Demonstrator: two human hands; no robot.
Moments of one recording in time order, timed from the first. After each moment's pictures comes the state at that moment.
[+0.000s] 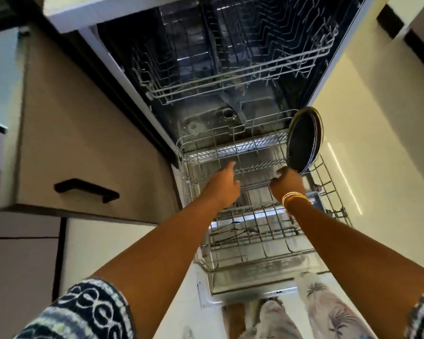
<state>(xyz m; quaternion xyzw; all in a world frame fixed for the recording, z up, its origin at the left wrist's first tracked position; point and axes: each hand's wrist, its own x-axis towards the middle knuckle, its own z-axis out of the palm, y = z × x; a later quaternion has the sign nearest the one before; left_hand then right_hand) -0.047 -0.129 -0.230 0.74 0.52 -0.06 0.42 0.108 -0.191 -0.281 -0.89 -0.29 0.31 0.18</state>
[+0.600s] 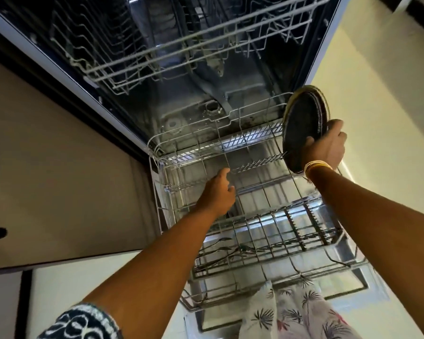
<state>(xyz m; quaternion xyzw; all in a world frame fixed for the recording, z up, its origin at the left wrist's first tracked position) -0.005 -0.106 -0.378 0.73 0.52 -0.03 0.43 0.223 -0.147 -0.377 -0.92 -0.17 0.12 0.34</state>
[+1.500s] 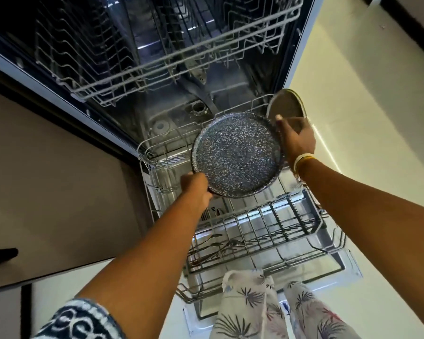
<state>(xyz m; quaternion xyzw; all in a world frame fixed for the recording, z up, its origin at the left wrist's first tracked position) 0.021 -0.082 -0.349 0.20 0.72 0.22 0.63 0.226 -0.139 -0.330 -0.82 -0.10 0.28 0.50</state>
